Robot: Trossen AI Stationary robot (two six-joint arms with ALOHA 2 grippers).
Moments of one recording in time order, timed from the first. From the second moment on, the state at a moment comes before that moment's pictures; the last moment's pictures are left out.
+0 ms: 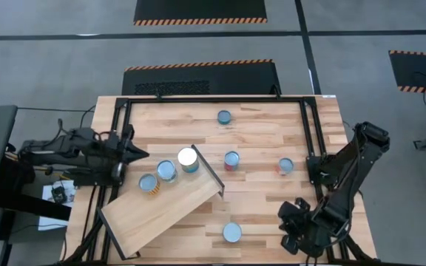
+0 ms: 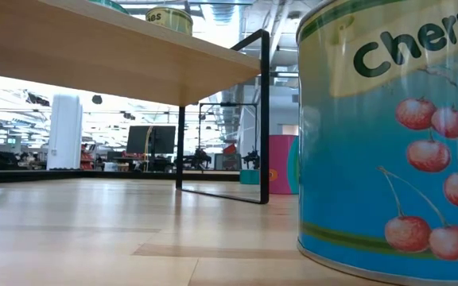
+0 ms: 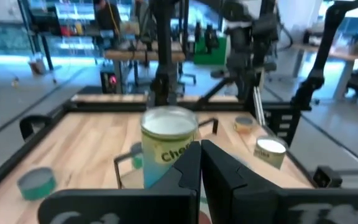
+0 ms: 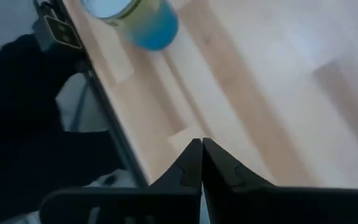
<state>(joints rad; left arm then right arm) -0.06 0.24 0.52 -0.35 0.04 -0.05 0.97 1.49 1.18 -0.87 0.32 1.51</state>
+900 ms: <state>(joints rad) -0.06 0.09 0.52 -0.48 -0.01 -0.10 0.99 1.95 1.42 -1.04 0.00 1.75</state>
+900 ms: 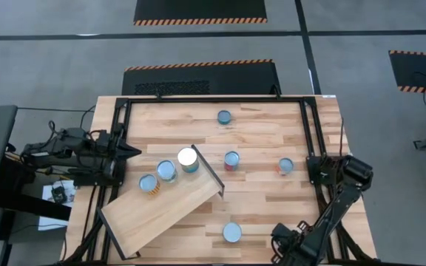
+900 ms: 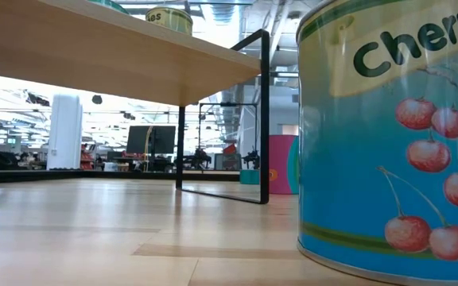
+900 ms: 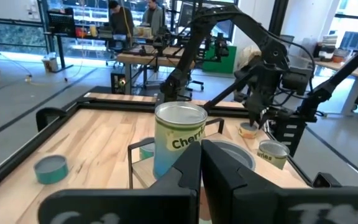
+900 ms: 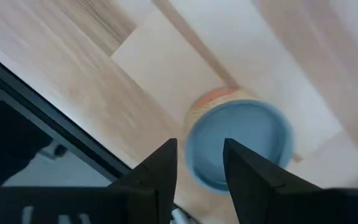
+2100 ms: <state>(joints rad) -0.06 0.09 0.52 -0.51 -0.03 -0.09 0.96 1.97 1.39 -0.97 0.00 1.87</state>
